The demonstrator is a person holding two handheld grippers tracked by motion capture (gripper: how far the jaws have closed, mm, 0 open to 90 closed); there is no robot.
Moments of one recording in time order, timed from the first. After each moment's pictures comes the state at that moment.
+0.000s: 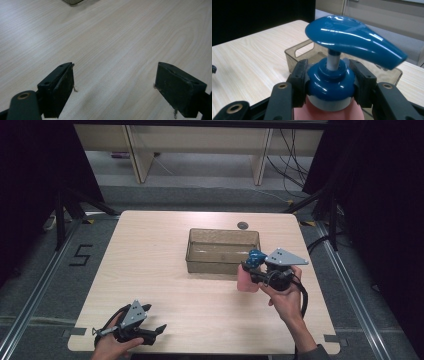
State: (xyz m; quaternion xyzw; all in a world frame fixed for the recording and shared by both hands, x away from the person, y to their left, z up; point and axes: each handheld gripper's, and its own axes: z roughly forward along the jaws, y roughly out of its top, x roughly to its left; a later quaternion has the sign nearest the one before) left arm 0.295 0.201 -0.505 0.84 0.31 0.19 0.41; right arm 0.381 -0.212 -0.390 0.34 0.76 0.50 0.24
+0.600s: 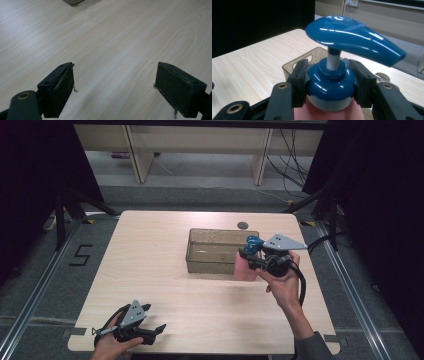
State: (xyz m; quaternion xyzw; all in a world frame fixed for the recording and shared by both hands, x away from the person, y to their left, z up) left arm 0.296 0.203 -0.504 0.84 0.30 0.19 0.41; right arm 0.403 -0.204 -0.364 0.34 0.76 0.51 0.24
